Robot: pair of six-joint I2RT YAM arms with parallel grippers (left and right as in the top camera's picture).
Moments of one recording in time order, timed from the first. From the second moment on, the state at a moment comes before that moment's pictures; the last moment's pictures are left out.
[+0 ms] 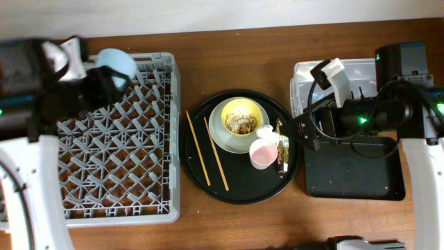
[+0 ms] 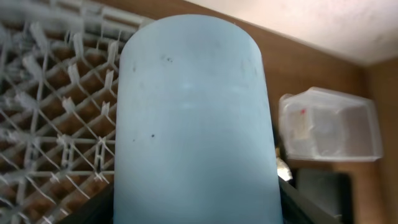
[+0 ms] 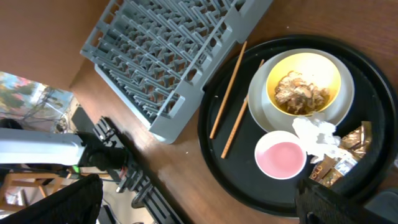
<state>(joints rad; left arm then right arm) 0.22 1.43 1.68 -1.12 0.53 -0.24 0.00 1.39 1.77 -1.54 -0.82 -0.34</state>
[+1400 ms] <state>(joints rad) -0.09 1.76 2.19 -1.56 0.18 -0.08 0.00 1.39 1.77 -1.53 -0.81 -0.34</state>
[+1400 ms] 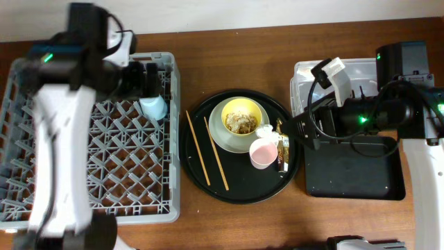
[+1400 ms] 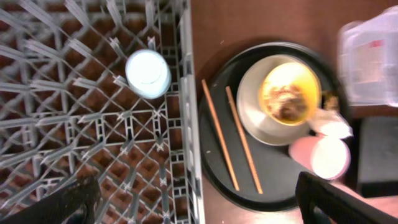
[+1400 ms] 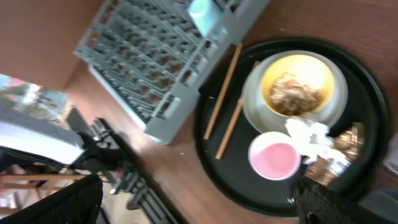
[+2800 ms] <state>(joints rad) -0.09 1.68 2.07 -1.68 0.18 -0.04 0.59 1.47 0.88 -0.60 -0.02 0.24</state>
